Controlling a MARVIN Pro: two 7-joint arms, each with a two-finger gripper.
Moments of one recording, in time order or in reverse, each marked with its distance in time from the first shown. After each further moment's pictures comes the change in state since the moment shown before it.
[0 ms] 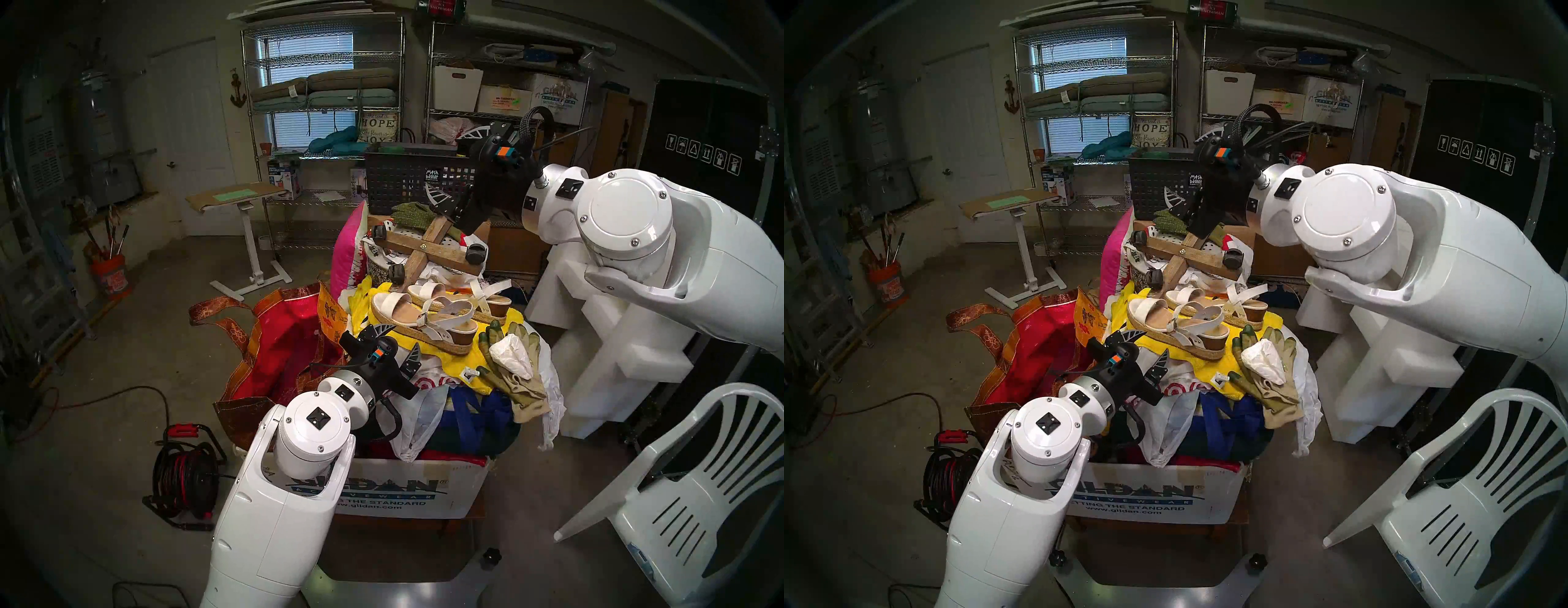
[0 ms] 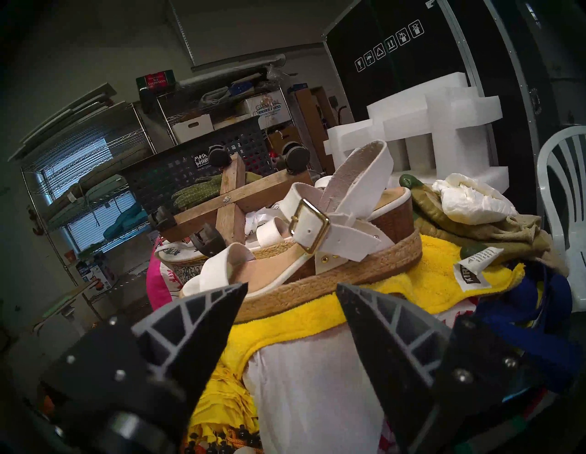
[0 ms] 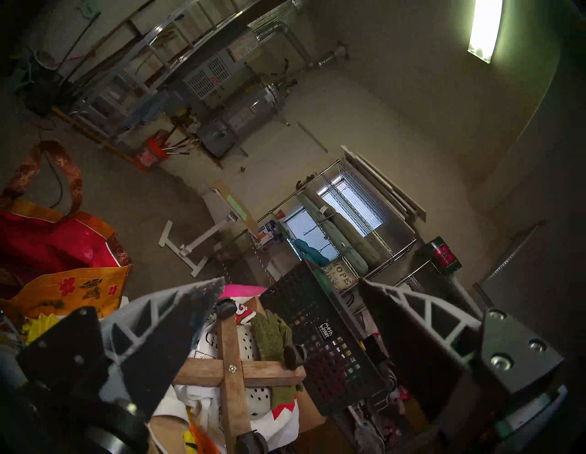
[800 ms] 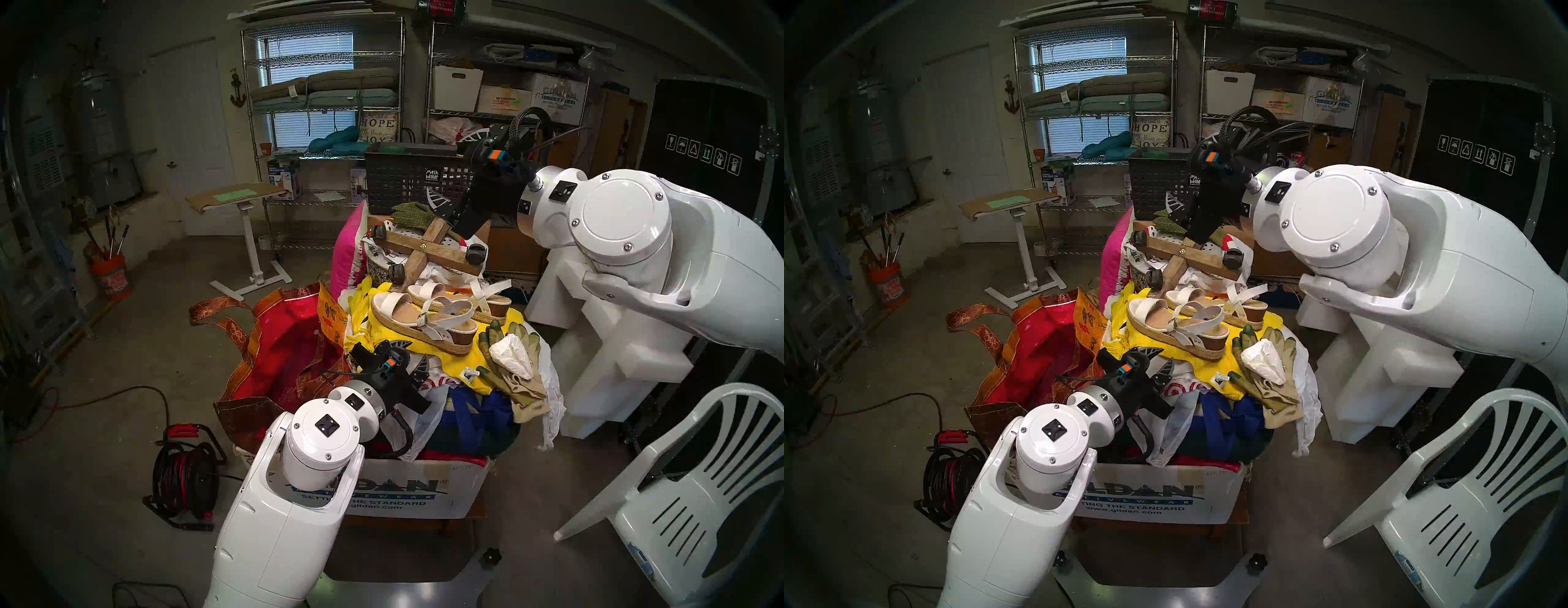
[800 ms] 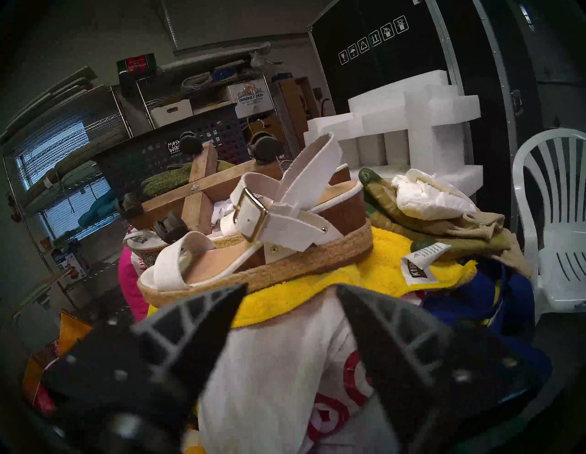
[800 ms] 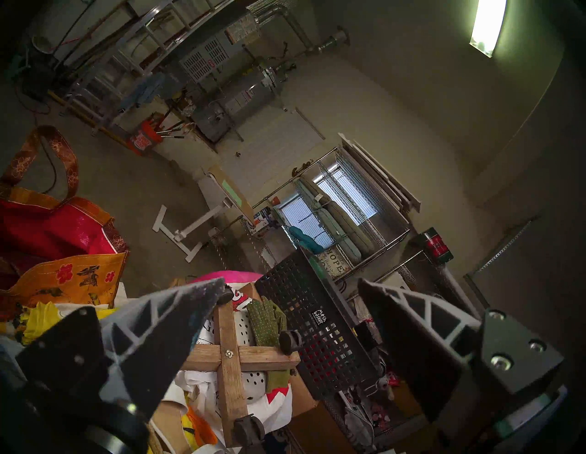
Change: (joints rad) left arm 0.026 0.011 0.058 -0.024 -0.023 0.068 -0.010; right arm 0.001 -0.016 0.006 -0.035 0.002 0.082 -0.046
